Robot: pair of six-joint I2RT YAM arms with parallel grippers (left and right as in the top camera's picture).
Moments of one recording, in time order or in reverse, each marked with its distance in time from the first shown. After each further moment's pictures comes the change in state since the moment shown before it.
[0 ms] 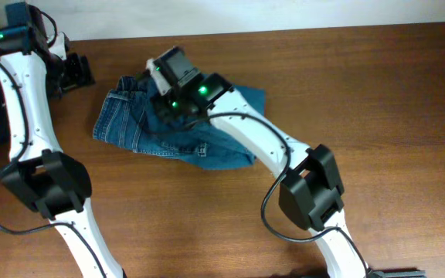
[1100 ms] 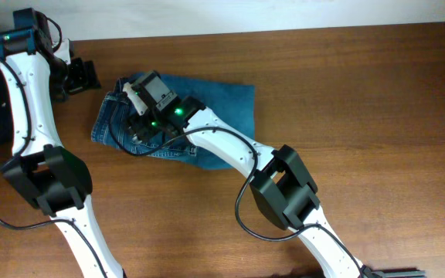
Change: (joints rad) left arm 0.000 0.031 -0.005 -0.003 0.016 0.000; right arm 0.105 0.151 0.003 0.180 -0.041 -0.023
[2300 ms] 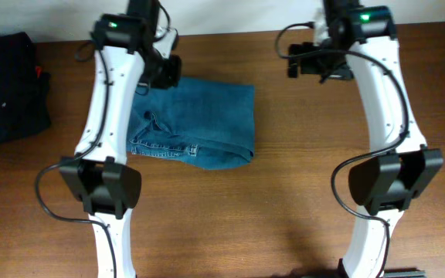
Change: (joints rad) left arm -0.452 -0.082 -0.040 -0.024 -0.033 0.034; right arm -0.735 -0.301 0.145 -0.874 0.146 -0.010
